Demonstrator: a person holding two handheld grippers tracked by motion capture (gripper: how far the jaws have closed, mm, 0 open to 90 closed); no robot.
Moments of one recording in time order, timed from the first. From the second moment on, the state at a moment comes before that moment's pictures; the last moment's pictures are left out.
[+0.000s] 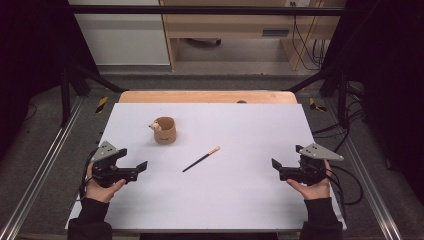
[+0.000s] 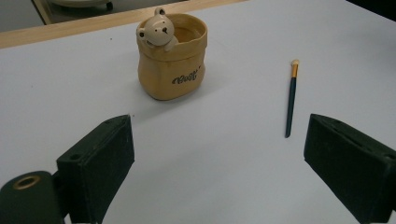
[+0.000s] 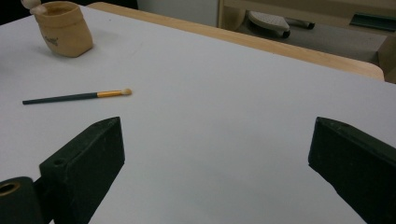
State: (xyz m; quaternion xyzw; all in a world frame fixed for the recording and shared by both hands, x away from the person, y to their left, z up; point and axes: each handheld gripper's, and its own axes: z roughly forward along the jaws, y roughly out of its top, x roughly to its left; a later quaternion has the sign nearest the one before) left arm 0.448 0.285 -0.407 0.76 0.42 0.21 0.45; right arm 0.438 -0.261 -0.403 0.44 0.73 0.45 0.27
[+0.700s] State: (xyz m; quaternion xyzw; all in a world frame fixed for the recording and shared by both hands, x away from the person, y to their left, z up) left arm 0.450 0.268 -0.407 0.78 0.41 0.20 0.44; right arm 0.436 -0.258 -0.404 0.43 0.73 0.45 0.27
